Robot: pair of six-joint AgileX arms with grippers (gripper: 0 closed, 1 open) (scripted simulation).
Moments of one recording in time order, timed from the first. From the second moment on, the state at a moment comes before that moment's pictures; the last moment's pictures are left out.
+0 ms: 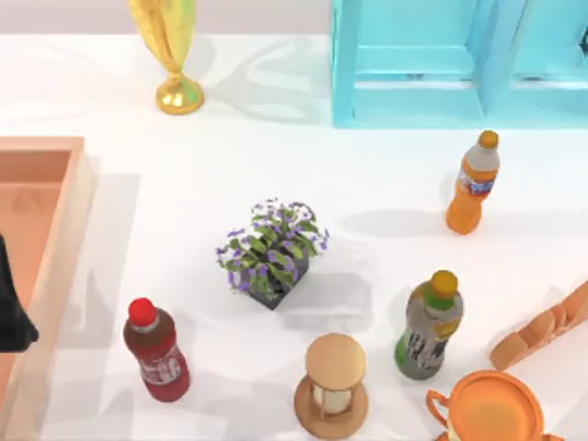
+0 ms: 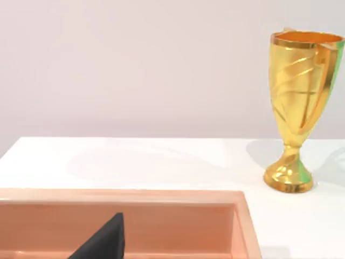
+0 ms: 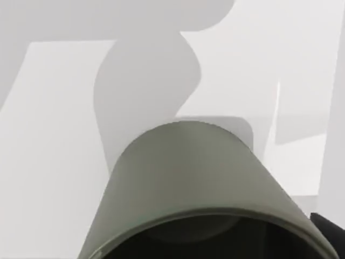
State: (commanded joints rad) left arm 0.00 0.00 0.00 0.00 0.00 0.00; right arm -0.68 2.20 1.68 -0.99 0.01 -0.66
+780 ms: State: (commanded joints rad) left arm 0.00 0.00 0.00 0.00 0.00 0.00; right arm -0.68 2.20 1.68 -0.99 0.01 -0.66
